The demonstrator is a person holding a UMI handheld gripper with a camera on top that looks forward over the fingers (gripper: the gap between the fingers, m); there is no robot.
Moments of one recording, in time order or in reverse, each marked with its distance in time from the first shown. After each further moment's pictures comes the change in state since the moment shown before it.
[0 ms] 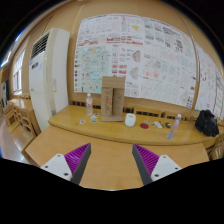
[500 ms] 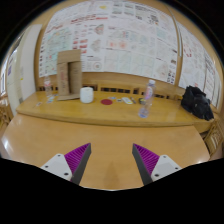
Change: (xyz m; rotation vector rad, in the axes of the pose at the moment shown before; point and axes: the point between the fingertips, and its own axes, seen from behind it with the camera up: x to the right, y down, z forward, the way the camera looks) arm 0.263 0.153 0.130 -0.125 0.179 0.069
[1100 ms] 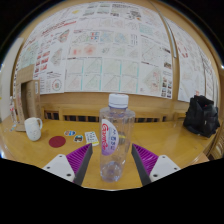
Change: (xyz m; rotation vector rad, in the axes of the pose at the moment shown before) arm 0.206 -0.166 0.303 0.250 0.064 0.058
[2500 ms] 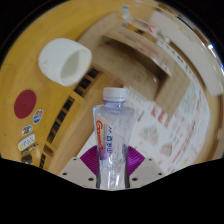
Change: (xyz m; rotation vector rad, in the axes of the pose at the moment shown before) arm -0.290 -0.215 0.089 0.360 0.312 -2.109
